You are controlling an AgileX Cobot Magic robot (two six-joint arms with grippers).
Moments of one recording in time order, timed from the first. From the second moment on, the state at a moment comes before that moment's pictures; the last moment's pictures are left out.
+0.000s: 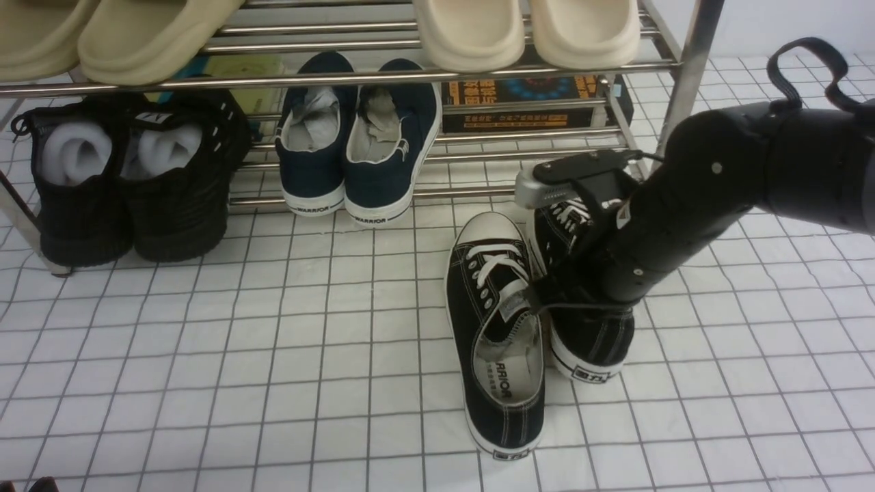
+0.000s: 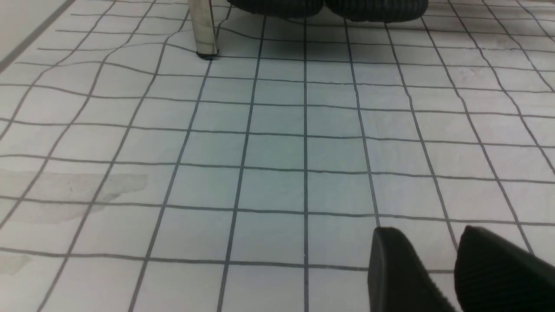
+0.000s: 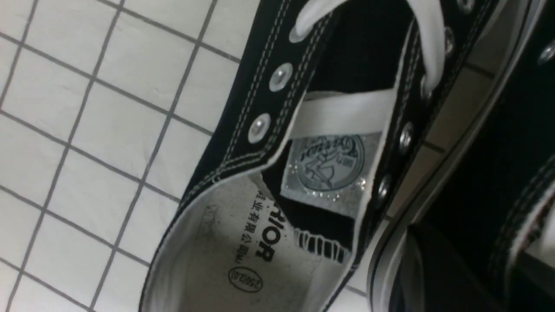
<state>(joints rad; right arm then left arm) 0.51 1.78 -1.26 0.24 0.71 -0.02 -0.02 -0.01 0.02 0.15 0.39 -0.17</state>
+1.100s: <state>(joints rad) 0.51 1.03 -1.36 0.11 1.25 -0.01 -0.02 -0.01 0.02 0.15 0.39 -0.17</state>
